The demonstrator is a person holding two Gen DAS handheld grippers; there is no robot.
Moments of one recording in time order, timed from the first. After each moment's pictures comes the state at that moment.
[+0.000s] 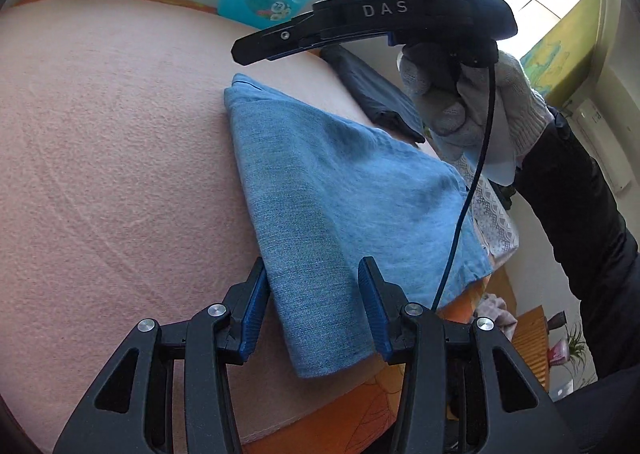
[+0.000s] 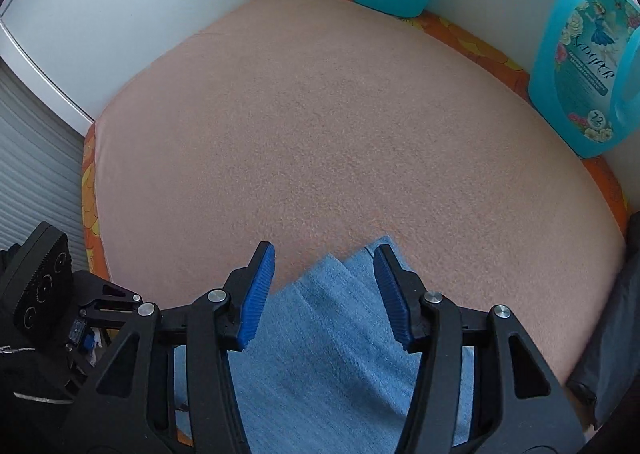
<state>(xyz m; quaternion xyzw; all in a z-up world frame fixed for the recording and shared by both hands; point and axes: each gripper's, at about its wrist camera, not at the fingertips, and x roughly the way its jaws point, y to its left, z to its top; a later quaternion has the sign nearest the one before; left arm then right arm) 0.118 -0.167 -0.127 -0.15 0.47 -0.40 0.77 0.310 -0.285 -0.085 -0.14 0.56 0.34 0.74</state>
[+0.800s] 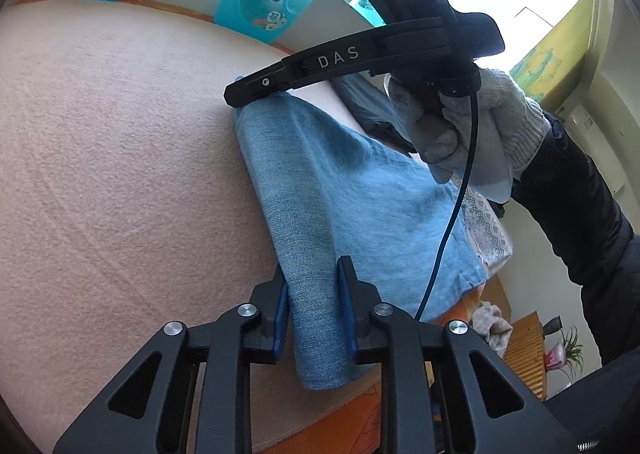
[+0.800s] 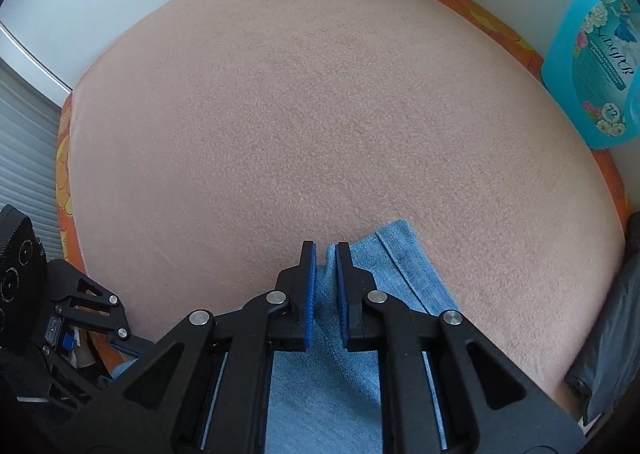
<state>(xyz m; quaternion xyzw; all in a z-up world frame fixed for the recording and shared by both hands) 0.117 -0.164 -0.125 -0.16 0.45 -0.41 0.78 0.297 -0.288 -0.092 -0.16 0.57 0.30 0.75</state>
